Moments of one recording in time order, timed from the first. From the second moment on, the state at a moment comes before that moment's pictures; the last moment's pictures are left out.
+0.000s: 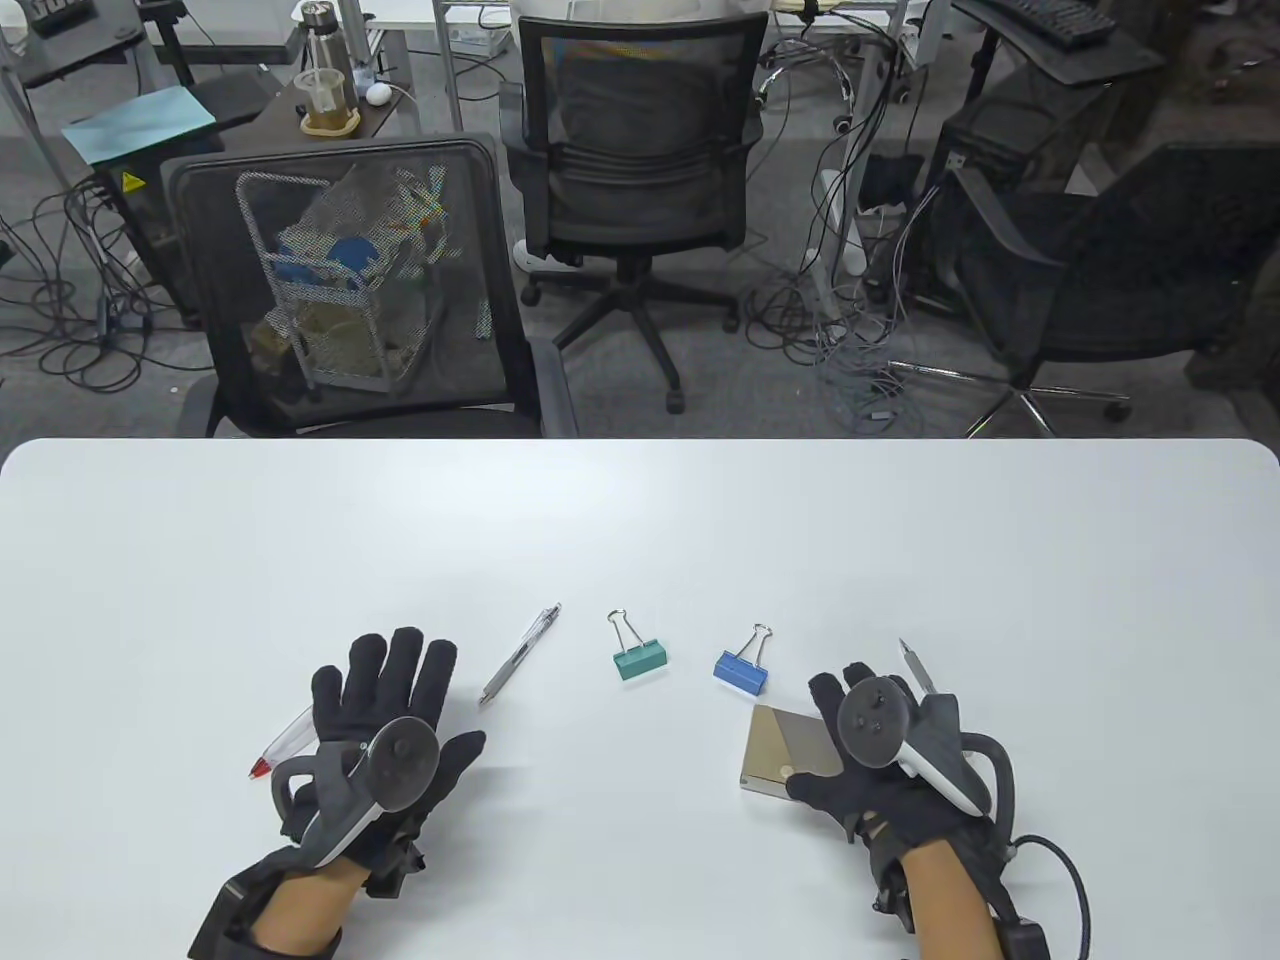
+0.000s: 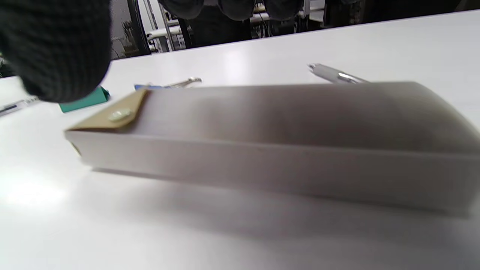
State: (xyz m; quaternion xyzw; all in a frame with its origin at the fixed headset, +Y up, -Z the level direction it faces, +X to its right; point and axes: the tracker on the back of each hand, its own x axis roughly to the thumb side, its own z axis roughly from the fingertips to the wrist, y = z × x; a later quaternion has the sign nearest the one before) left_hand -0.245 -0.733 -0.297 0.08 -0.01 0.06 0.99; right_hand 0.206 -0.726 -0.308 -0.02 0.15 0.98 0.08
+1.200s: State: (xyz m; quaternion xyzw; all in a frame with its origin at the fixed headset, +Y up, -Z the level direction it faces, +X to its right) left_hand -0.248 -0.732 -0.298 0.08 0.00 0.07 0.99; right_hand 0.047 -0.727 -0.302 0.12 0.03 0.99 0.03
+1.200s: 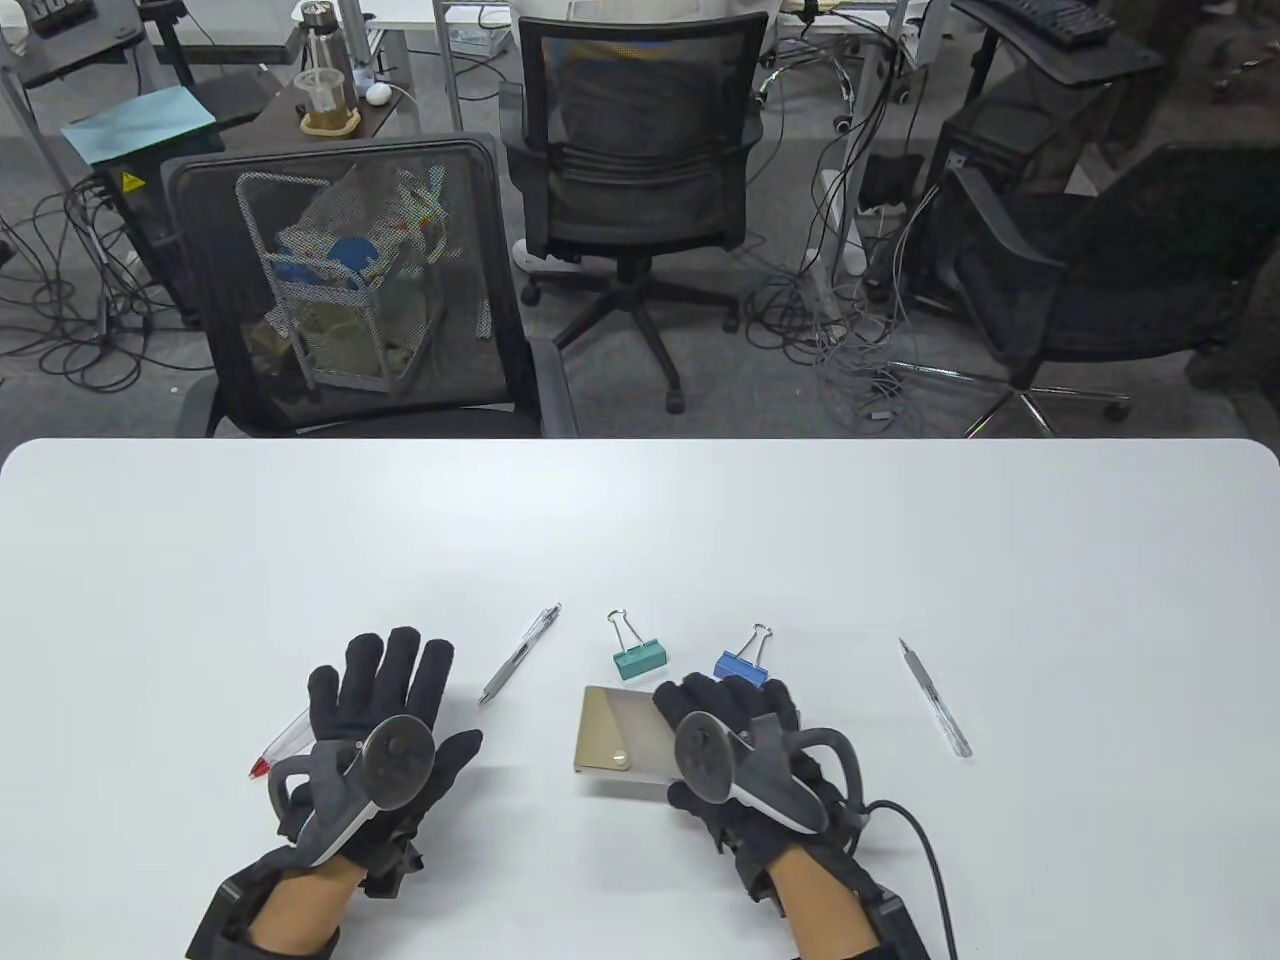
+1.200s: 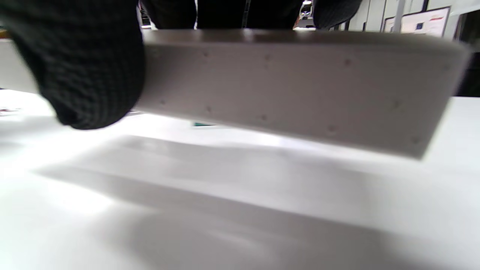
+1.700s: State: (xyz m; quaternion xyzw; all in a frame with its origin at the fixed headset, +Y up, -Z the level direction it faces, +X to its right) left_hand -0.228 -0.733 -0.292 0.07 -0.04 0.04 1.00; right_hand 0.005 -0.772 -0.306 0.16 0.13 0.98 0.06
